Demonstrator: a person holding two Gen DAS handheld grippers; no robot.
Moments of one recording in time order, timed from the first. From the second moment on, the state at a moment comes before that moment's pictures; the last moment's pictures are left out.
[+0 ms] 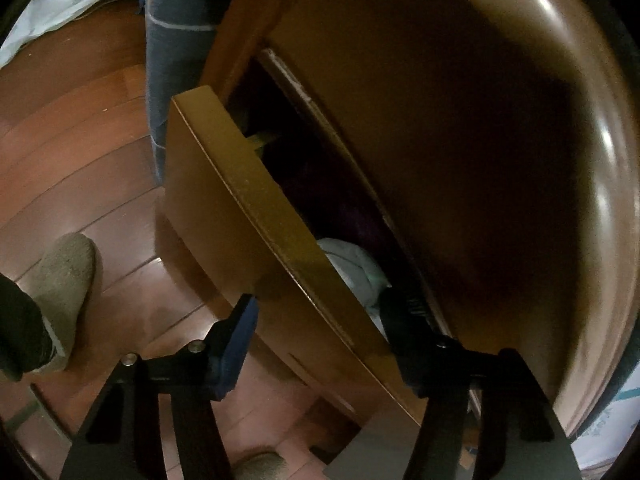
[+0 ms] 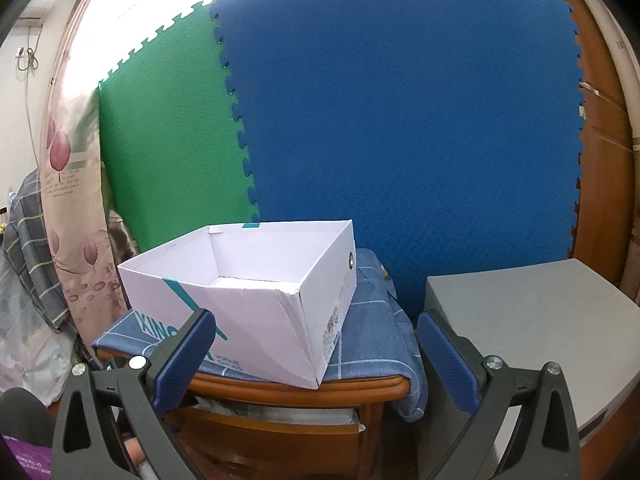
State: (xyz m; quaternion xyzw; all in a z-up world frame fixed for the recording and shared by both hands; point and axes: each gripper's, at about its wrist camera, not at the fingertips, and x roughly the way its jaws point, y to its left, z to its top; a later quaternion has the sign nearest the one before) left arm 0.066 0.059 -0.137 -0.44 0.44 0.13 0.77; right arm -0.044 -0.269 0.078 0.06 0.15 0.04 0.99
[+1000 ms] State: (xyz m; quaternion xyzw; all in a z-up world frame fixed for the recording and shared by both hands) left arm -0.030 0.075 -0.137 -0.35 0.52 0.08 0.78; right arm -0.045 -0.284 0.074 0.07 0.16 0.02 0.98
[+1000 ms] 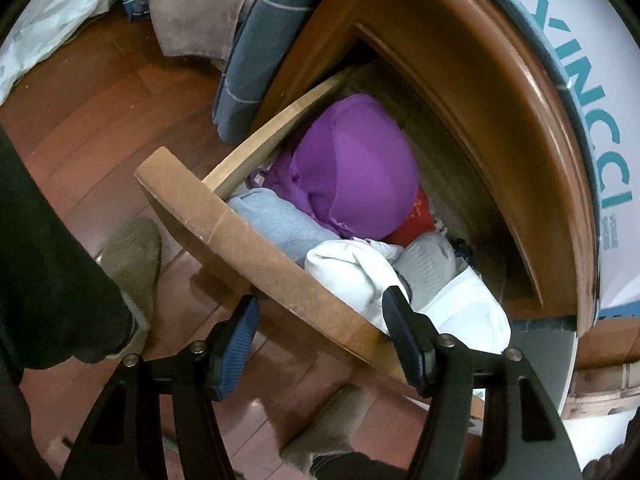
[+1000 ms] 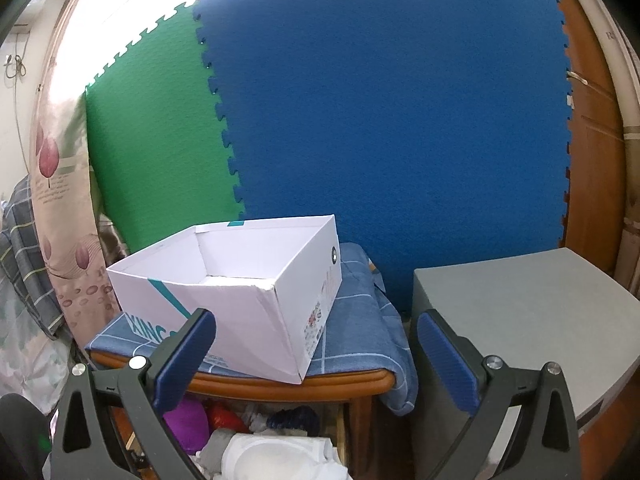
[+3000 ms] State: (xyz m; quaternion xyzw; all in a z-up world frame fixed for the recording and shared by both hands) left arm 0.013 0.020 -0.071 0.01 0.57 -0.11 0.81; right arm -0.049 -0.303 0.073 0.09 0.17 0.01 0.98
